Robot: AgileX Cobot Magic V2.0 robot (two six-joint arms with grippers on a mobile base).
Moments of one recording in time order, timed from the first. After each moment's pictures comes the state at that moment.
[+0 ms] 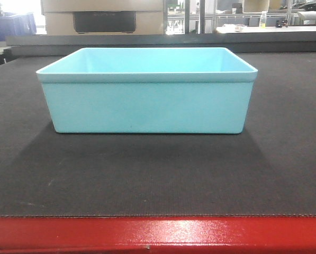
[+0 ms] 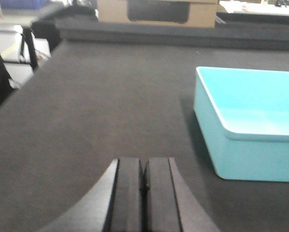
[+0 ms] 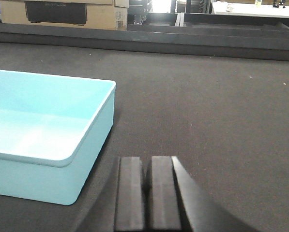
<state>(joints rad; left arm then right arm) 0.02 0.21 -0.32 0.03 0.35 -0.03 0.03 0.50 -0.40 0.00 0.14 0.02</state>
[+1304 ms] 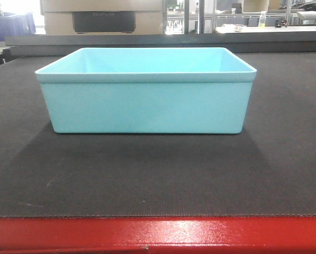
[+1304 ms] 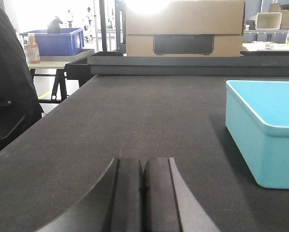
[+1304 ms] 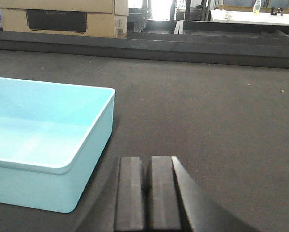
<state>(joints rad) 0.09 0.01 0.00 0.00 0.05 0.04 0.03 0.50 -0.40 0.00 0.12 0.02</state>
